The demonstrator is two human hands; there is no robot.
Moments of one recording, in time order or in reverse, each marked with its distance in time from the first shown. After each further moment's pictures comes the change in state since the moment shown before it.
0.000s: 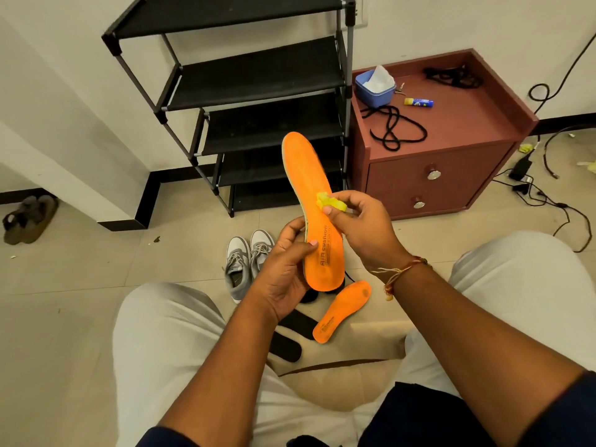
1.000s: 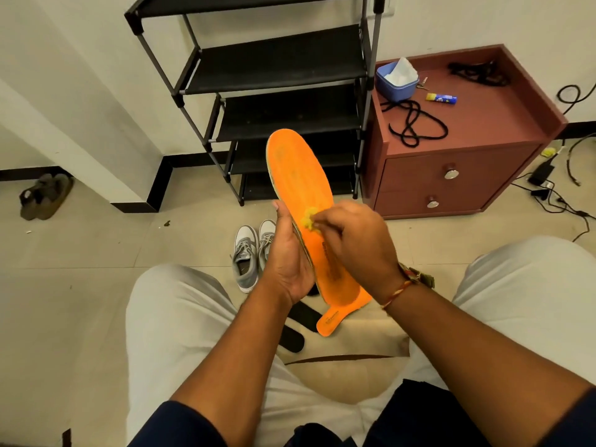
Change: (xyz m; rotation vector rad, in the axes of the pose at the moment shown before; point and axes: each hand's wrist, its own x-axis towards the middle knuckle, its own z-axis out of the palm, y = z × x) left_hand 0.005 0.004 0.004 -0.272 0.102 0.030; right_hand -0.031 -0.007 0.023 -0.770 -0.071 -0.595
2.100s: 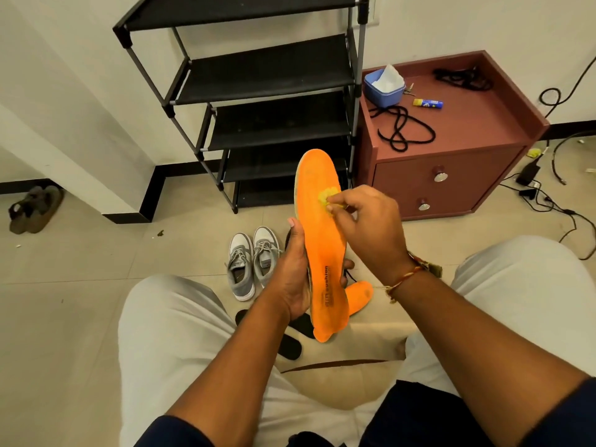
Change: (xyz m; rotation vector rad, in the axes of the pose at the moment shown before) left_hand -0.007 -0.011 0.003 0.236 -0.018 -0.157; right_hand 0.016 0.016 -0.023 0.038 0.144 0.145
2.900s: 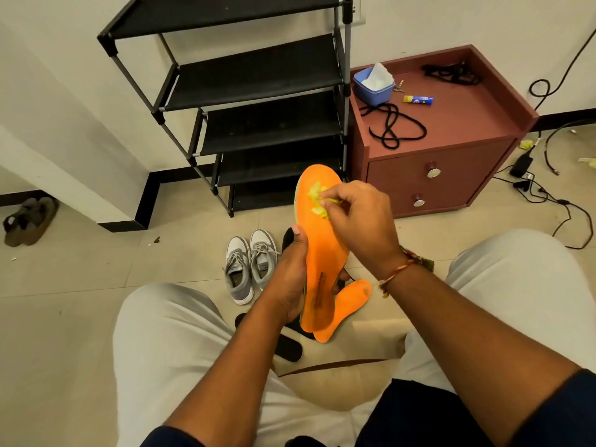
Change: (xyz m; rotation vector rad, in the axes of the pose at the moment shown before) left_hand 0.003 -0.004 -0.003 0.229 -0.062 0.042; right_hand 0.008 0.006 0.001 0.089 0.021 0.072
